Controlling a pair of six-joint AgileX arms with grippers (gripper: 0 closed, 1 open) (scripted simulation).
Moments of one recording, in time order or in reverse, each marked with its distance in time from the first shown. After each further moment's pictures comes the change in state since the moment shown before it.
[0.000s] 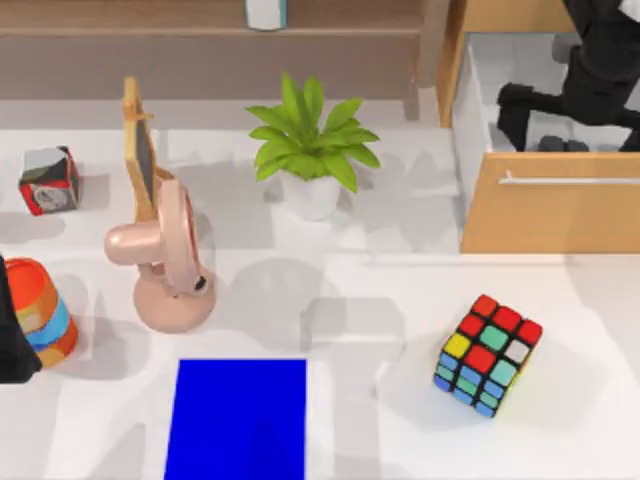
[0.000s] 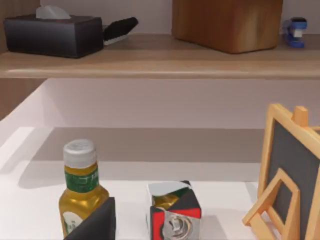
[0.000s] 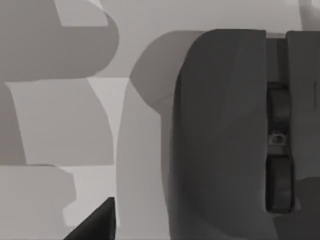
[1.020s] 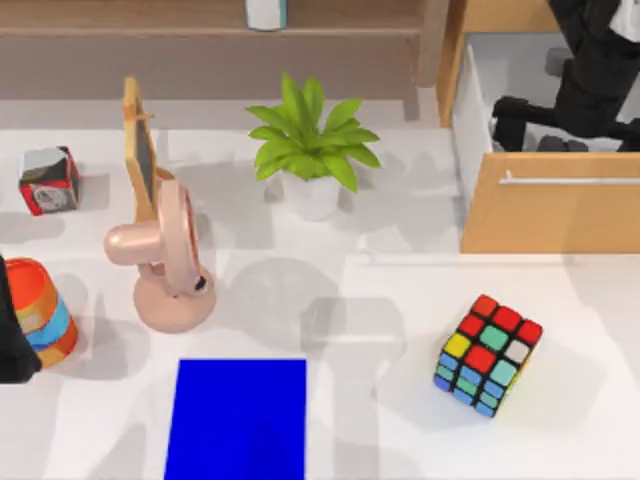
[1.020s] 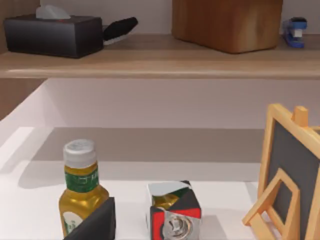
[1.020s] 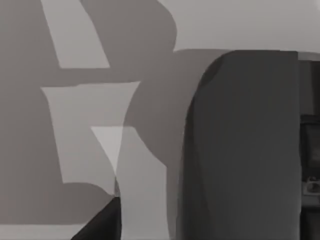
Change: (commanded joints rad) left arm 0.000 0.000 0.000 0.000 0.000 0.000; right arm 0.000 0.036 -0.020 0.054 0.001 0.000
